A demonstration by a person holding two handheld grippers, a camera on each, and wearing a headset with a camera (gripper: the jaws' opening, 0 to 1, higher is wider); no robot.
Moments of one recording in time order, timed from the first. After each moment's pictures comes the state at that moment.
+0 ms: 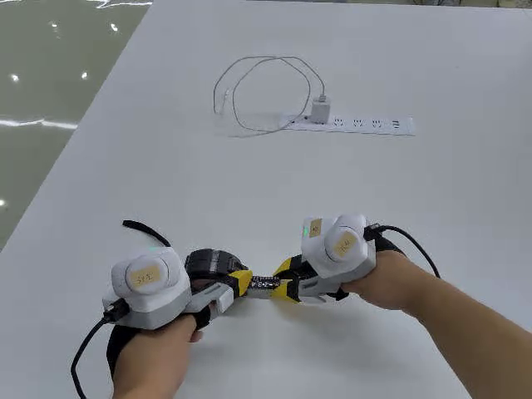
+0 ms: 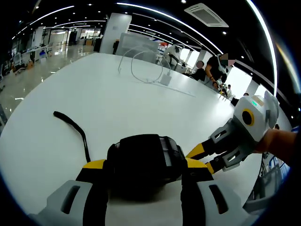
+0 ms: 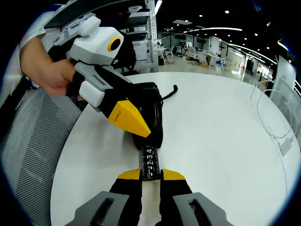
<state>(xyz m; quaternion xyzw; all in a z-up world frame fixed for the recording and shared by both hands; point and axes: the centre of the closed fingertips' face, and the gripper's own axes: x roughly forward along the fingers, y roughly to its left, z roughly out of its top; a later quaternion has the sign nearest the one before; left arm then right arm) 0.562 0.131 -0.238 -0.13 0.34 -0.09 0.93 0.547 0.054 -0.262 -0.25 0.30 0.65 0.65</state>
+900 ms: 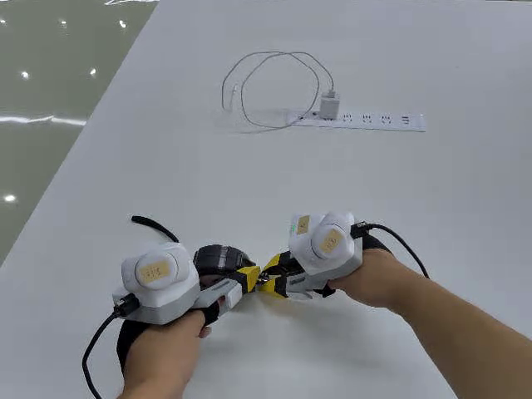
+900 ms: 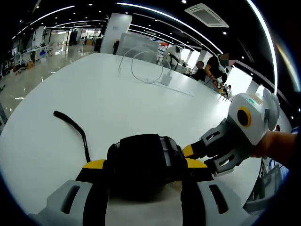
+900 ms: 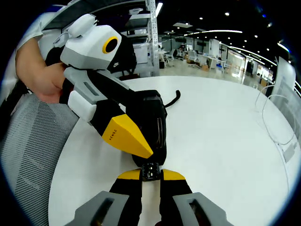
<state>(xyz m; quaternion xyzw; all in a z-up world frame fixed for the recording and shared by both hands) 0.562 0.131 -0.238 -0.13 0.34 -0.09 0.93 0.546 0.081 -0.264 -0.24 0.28 0.66 0.66</state>
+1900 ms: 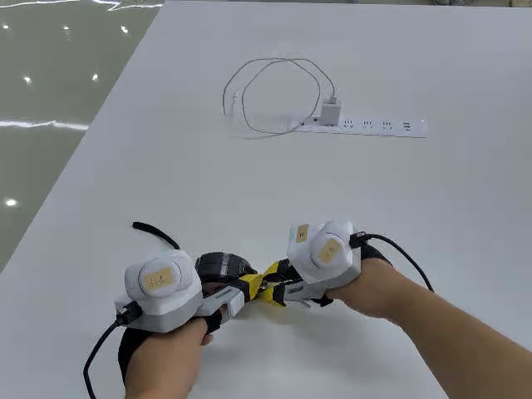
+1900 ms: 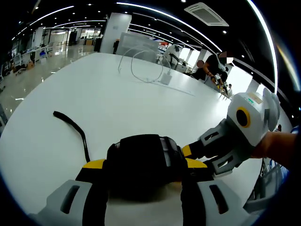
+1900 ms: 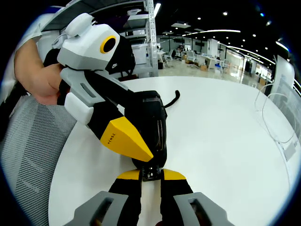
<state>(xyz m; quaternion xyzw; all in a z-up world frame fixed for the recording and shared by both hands) 0.562 0.131 -0.239 -0.12 0.34 -0.09 0.93 0.545 0.084 -0.265 -0.23 0.29 0.66 0.66</state>
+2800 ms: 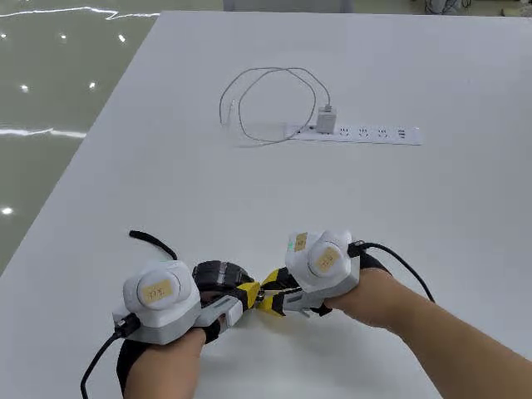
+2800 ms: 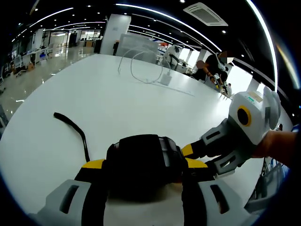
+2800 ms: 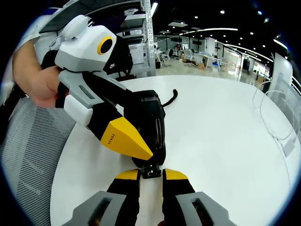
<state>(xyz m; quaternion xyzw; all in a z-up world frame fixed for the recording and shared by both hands) 0.562 0.130 -0.239 -0.12 0.34 -0.09 0.93 0.545 0.080 -0.264 -0.22 0.29 0.65 0.67</state>
